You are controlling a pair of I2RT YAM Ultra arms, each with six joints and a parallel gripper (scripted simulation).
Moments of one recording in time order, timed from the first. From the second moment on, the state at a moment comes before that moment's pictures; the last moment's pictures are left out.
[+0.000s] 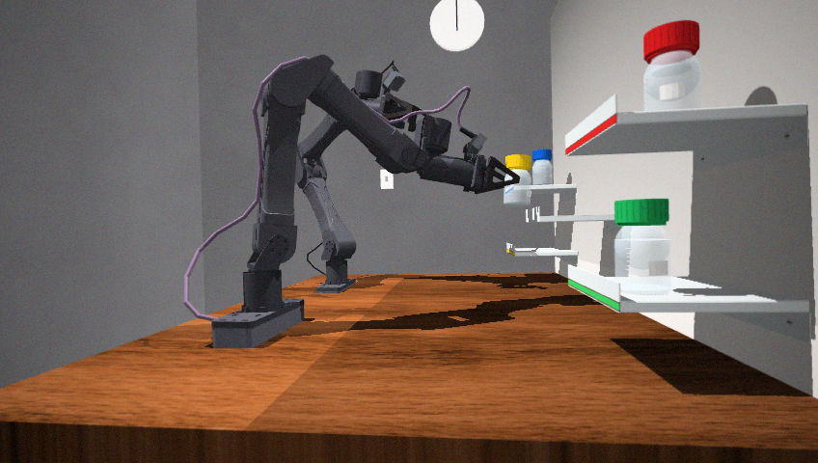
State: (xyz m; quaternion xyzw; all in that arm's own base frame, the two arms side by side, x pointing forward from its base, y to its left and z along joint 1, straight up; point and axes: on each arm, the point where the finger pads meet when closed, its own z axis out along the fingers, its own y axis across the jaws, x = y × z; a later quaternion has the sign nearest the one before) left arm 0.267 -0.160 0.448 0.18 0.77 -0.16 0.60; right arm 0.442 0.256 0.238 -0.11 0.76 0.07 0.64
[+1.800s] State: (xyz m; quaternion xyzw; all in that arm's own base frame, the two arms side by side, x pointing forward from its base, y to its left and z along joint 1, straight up) left arm 0.267 -0.160 0.448 0.18 0.77 -0.16 0.60; right arm 0.514 0.282 0.258 -0.10 0.75 0.08 0.65
